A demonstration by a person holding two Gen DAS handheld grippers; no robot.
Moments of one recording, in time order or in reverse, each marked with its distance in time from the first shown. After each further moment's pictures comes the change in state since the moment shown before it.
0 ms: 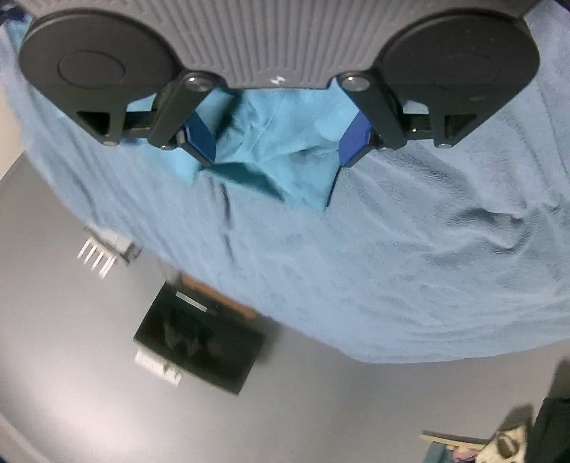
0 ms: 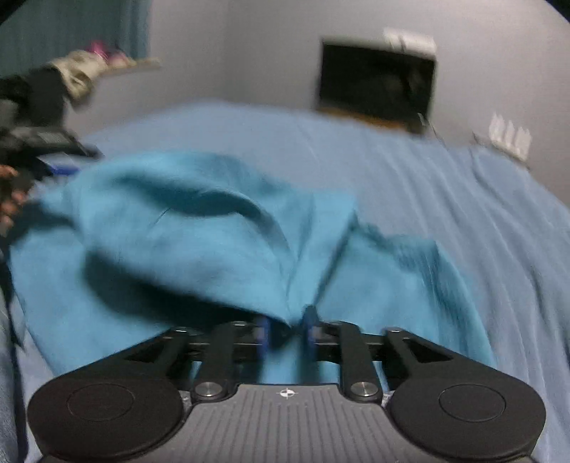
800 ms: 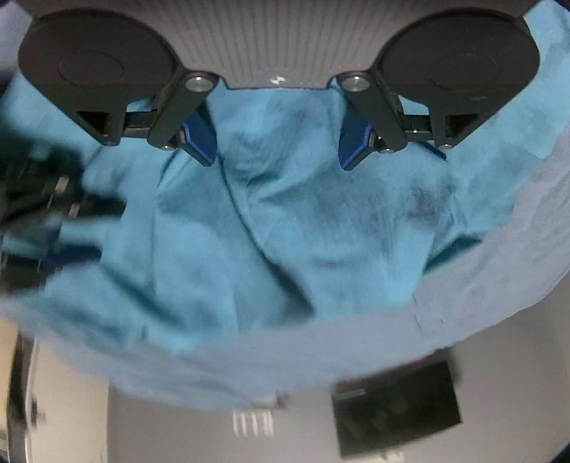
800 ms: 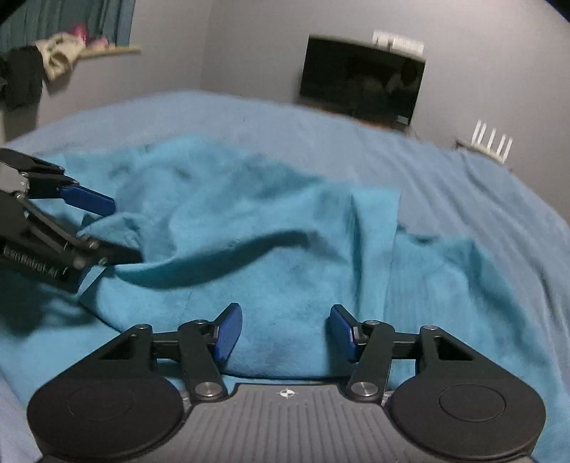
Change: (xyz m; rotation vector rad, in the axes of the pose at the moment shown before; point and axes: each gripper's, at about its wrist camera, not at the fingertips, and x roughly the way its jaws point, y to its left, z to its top) left arm 0.057 -0.136 -0.126 0.807 0.311 -0.156; right arm 0.061 0.060 0.020 -0.035 -0.016 -0.108
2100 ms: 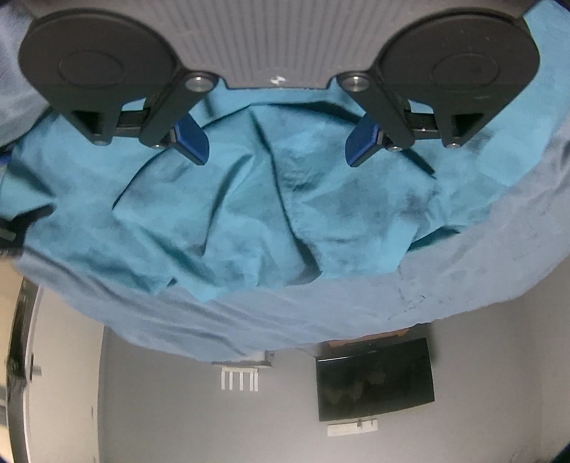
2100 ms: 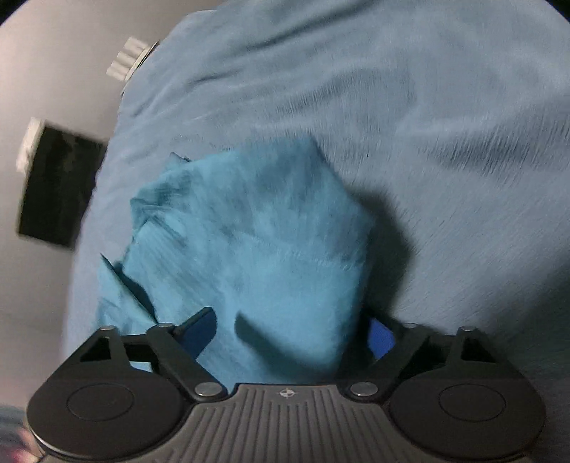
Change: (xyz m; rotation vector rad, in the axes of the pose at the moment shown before) left arm -0.081 -0.038 -0.019 -0.133 -0.177 0.005; right arm -0.082 -0.125 -0.130 1.563 0.087 -0.123
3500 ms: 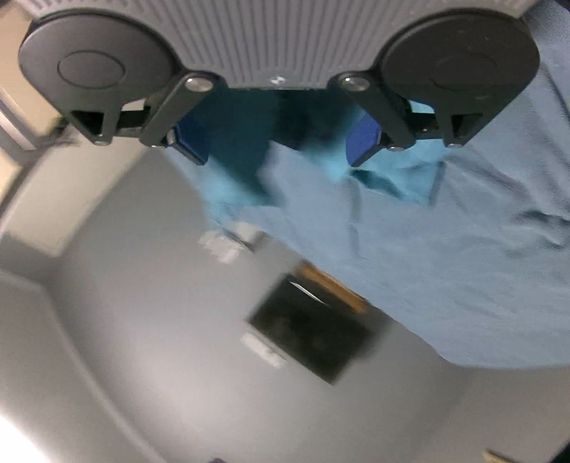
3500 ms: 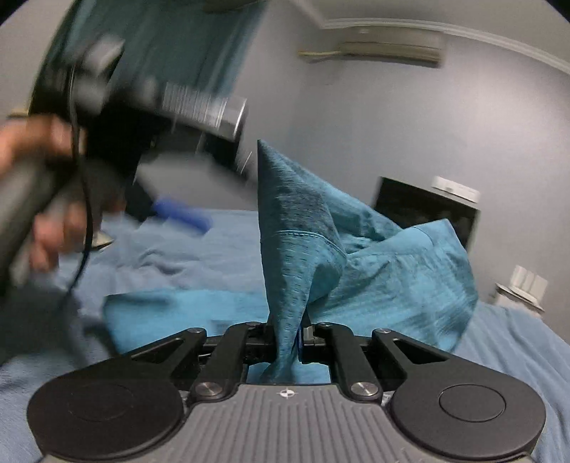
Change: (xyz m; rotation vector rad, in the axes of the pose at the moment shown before) left arm -0.144 0.185 0.021 -0.663 -0.271 -0.258; right arm -0.078 0.161 -0.323 -1.749 -0.363 0.589
